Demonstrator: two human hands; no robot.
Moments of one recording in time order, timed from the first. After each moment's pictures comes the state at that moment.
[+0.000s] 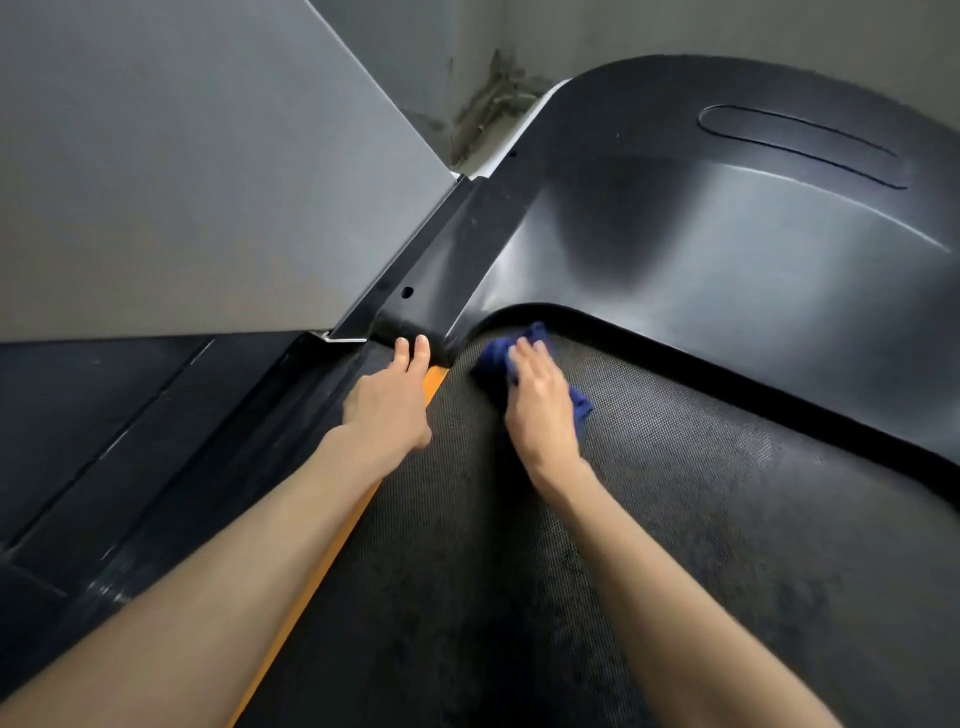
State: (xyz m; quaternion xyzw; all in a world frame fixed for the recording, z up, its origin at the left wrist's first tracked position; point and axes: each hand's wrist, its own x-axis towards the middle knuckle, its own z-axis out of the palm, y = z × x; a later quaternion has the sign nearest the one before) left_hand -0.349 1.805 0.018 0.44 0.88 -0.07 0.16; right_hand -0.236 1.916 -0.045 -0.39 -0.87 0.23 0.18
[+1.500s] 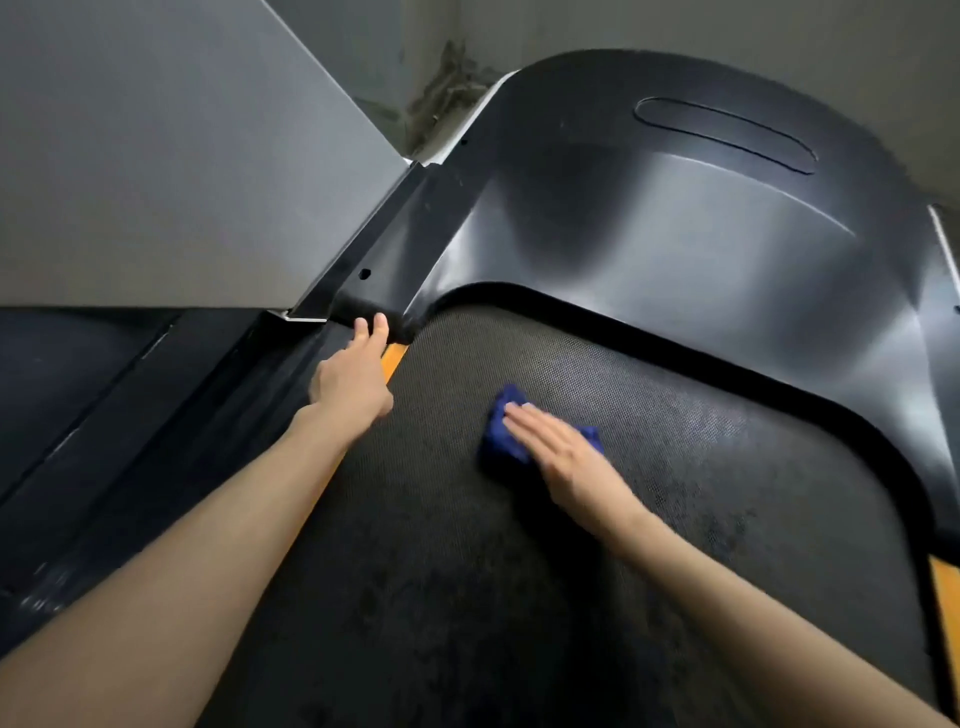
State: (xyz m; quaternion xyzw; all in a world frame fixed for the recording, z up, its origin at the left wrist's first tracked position) left_hand -0.341 1.804 0.021 0.38 0.90 0.01 0.20; right_hand -0.099 1.900 -0.062 -0.19 -0.97 0.11 0.09
